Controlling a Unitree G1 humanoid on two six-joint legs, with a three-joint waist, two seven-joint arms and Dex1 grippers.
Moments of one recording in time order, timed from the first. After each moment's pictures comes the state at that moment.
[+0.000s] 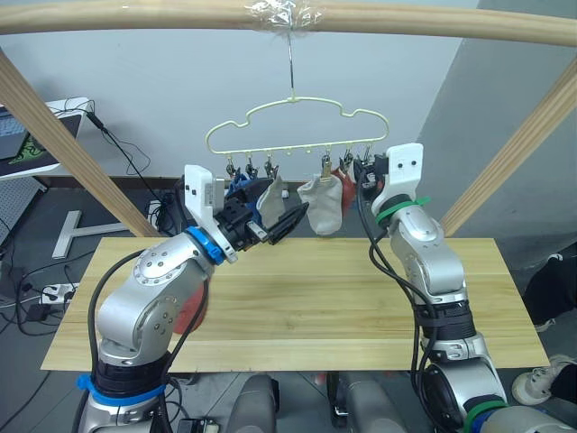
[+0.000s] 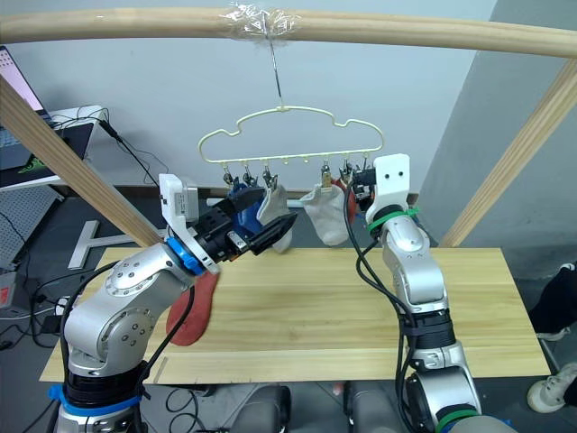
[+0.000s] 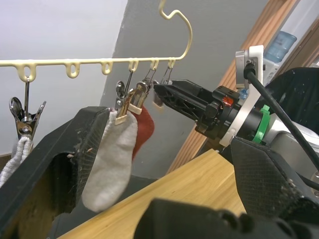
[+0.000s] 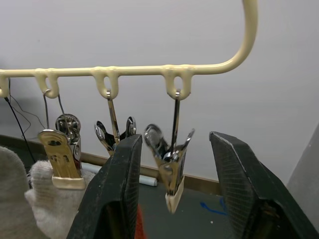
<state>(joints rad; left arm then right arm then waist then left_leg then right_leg) -0.34 0.42 0.08 -0.52 -0.59 0.66 -0.48 -0.61 -0.10 0.00 -0.01 0.09 0.40 0.08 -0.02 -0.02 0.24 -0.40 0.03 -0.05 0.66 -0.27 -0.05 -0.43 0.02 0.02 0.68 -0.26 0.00</state>
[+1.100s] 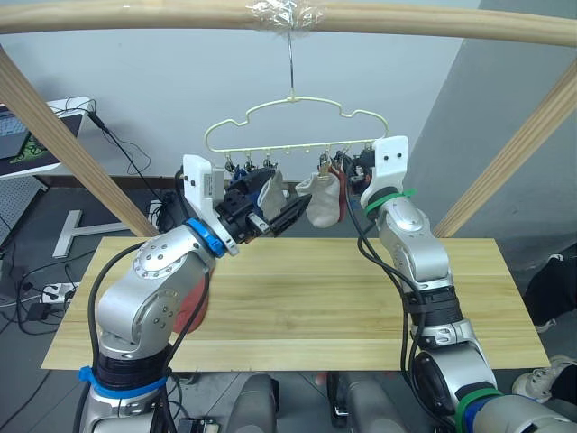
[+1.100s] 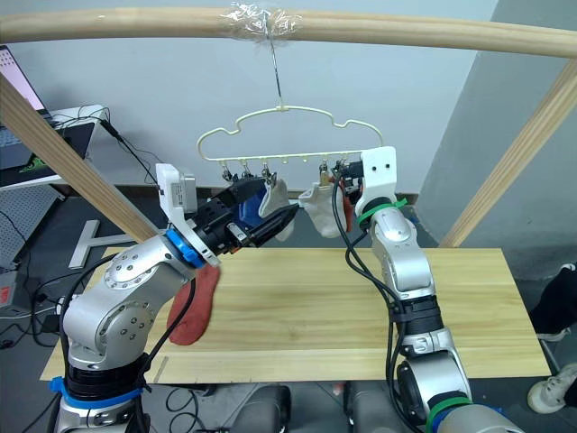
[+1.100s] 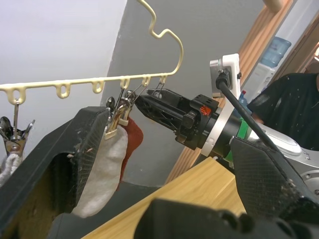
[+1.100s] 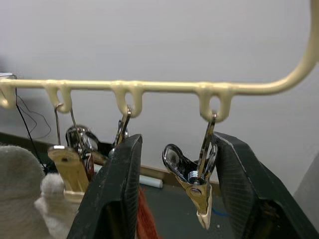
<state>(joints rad) -0.39 0.43 0.08 -0.52 -0.61 0.67 -0.47 -0.70 -0.06 0.00 0.12 0.06 0.36 0.08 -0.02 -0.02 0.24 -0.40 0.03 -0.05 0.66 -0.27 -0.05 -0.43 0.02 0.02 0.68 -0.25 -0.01</state>
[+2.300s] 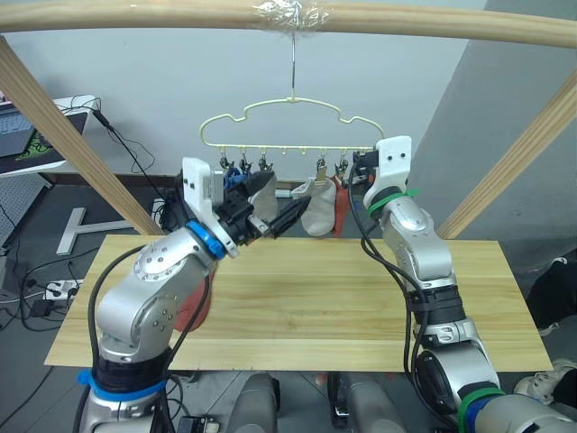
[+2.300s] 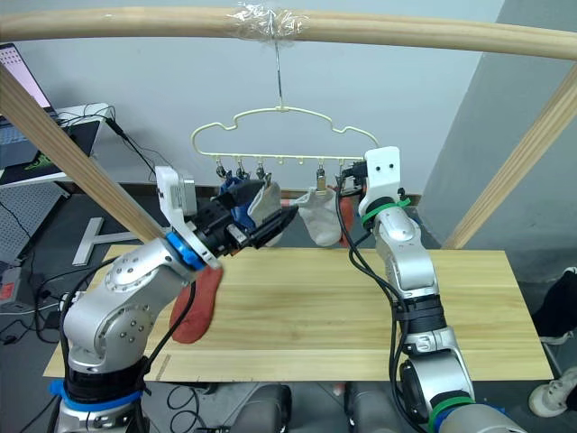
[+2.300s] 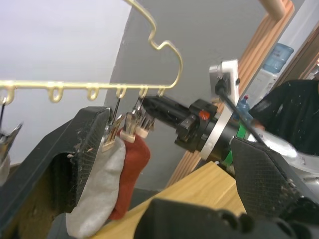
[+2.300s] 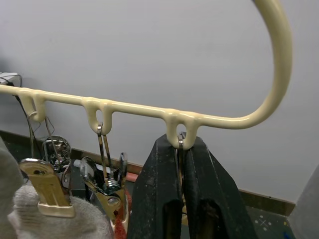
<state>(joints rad) -0.30 0.43 0.08 -0.53 -0.62 0.65 -0.46 -0.70 -0.09 -0.01 0.13 0.09 0.34 0.15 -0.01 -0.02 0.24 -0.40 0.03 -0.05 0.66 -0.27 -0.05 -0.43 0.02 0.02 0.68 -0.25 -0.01</state>
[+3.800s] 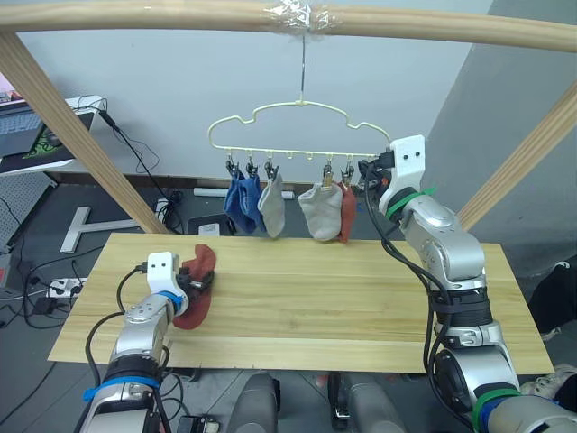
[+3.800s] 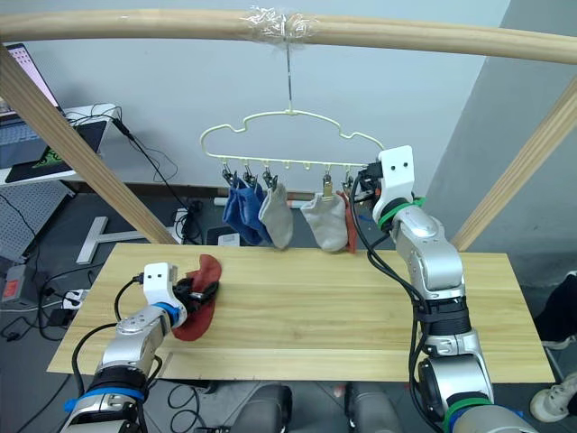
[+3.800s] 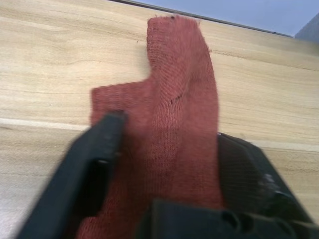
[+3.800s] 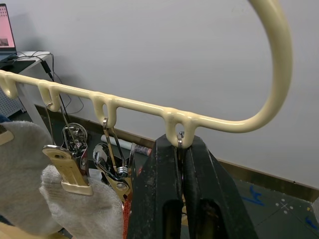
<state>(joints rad) -0.32 0.45 0.16 0.68 -0.15 0.10 -0.43 -0.68 -0.18 -0.04 -0.01 0.18 0.59 0.24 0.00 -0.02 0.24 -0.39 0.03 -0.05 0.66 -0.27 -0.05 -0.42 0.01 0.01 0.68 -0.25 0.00</state>
